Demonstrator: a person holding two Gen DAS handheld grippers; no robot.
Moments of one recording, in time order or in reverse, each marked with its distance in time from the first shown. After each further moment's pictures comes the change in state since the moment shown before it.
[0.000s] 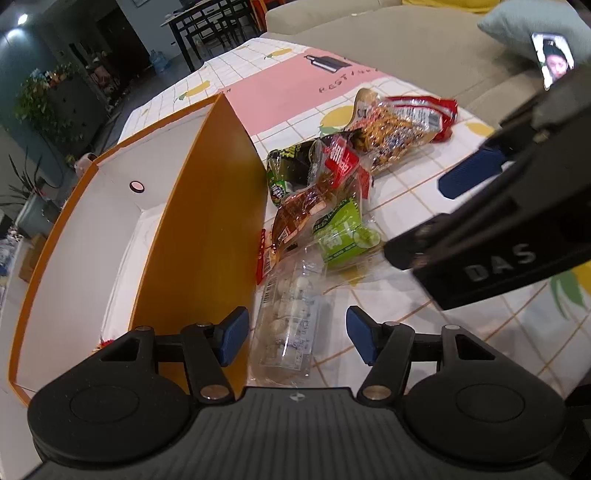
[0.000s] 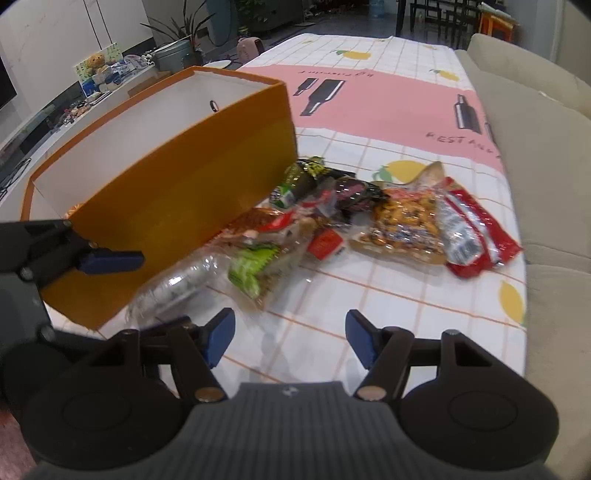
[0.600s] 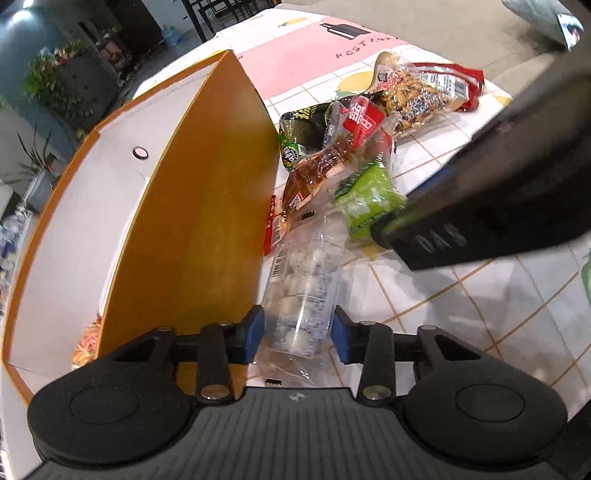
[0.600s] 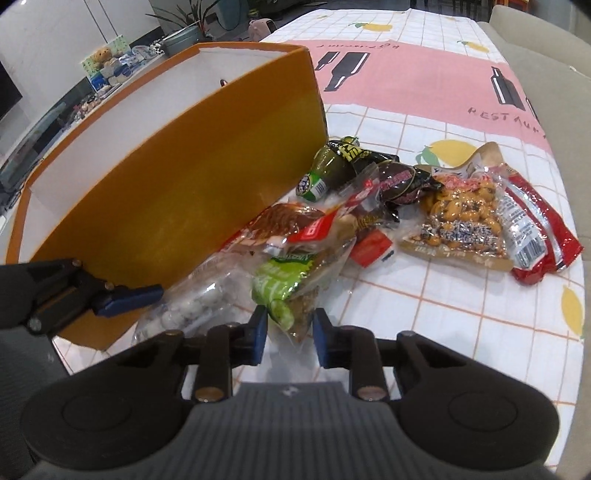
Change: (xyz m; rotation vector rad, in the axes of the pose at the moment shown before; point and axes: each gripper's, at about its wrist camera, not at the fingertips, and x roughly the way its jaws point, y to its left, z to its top) left arm 0.013 0.004 -0.007 -0.052 0.083 0.006; right arm 0.044 0.006 0.014 0.025 0.066 0.077
